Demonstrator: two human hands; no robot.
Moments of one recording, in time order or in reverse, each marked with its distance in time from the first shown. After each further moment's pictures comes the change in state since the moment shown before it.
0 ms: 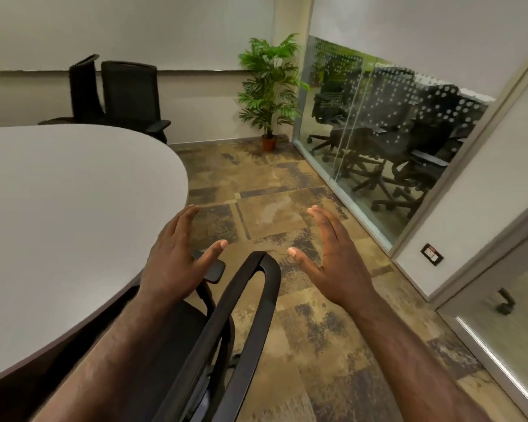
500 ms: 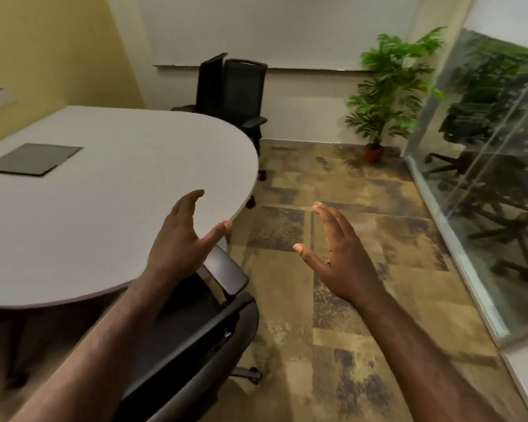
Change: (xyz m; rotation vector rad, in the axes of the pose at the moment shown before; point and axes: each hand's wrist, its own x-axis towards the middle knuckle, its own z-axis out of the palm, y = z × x) left_hand 0.081 0.046 0.048 0.099 0.248 -0.359; right_hand 0.160 0.115 0.040 0.259 -0.199 -0.337
